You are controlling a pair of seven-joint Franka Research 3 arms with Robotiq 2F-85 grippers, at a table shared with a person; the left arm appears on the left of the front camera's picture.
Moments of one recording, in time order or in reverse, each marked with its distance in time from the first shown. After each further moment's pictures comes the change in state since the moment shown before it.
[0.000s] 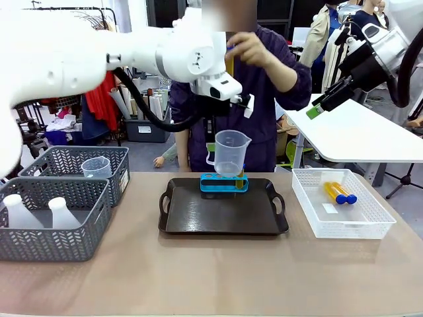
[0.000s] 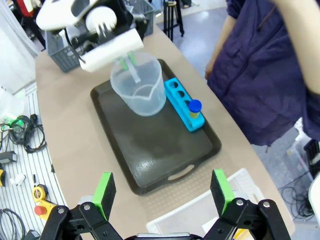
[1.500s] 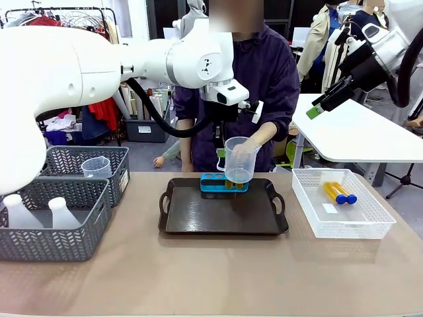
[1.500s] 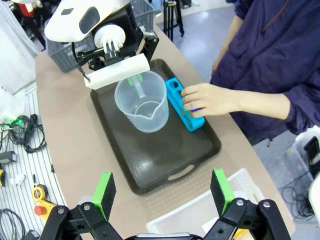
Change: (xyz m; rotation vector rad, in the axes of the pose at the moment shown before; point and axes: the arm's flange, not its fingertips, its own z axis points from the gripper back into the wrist) left arm 0.019 0.005 -0.016 -0.047 -0.051 -0.082; right arm 0.000 0.000 0.000 0.000 0.000 0.000
